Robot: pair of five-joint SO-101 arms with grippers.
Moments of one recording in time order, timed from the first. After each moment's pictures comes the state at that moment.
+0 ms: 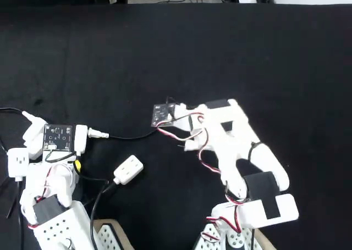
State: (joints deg) left arm -35.0 -103.6 96.7 64.8 -33.0; right arm -12.5 -1.5 42.4 51.0 71.8
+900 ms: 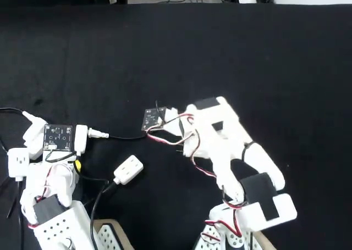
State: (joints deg) left arm -35.0 -103.6 96.7 64.8 -33.0; right arm -17.8 -0.8 39.9 61.5 63.9
